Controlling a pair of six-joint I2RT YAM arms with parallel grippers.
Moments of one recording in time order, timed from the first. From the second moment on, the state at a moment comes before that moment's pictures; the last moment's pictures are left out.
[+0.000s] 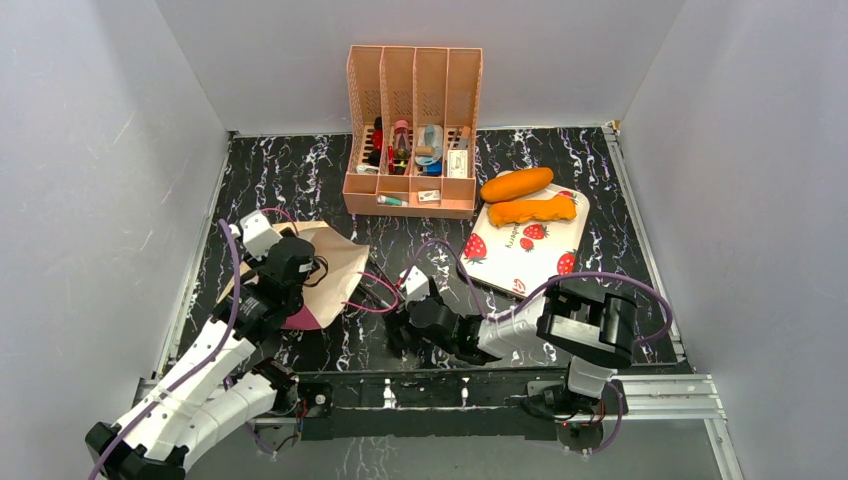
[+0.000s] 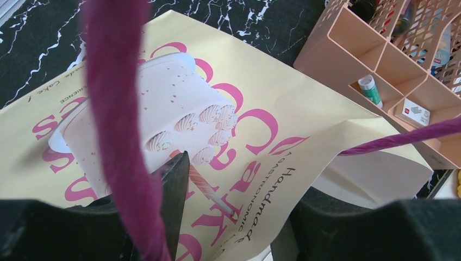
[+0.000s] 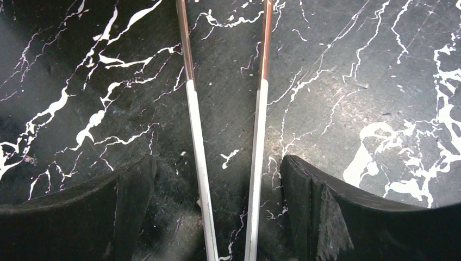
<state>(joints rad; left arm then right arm) -0.56 0.75 0.74 -0.70 -0.78 -0.80 1.22 1.71 0.60 0.60 0.41 0.32</state>
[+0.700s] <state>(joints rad) -0.56 0.75 0.72 -0.75 -0.81 -0.87 1.20 1.74 0.63 0.60 0.35 0.32</state>
